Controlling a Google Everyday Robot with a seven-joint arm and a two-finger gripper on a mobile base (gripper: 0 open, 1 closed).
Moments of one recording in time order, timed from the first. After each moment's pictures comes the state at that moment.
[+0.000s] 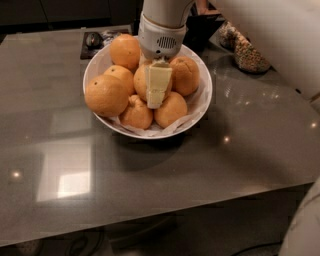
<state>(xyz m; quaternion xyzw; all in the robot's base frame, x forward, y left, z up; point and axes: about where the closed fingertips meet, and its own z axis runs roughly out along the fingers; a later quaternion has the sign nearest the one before) 0.551 0.030 0.920 -0.78 0.62 0.06 0.09</state>
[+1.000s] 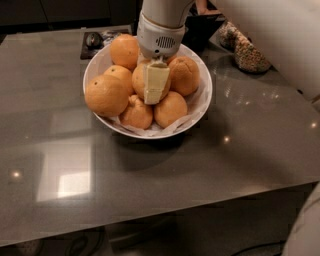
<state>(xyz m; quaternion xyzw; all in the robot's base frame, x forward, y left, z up) 0.555 0.034 0.923 -0.78 0.61 0.06 0.11</state>
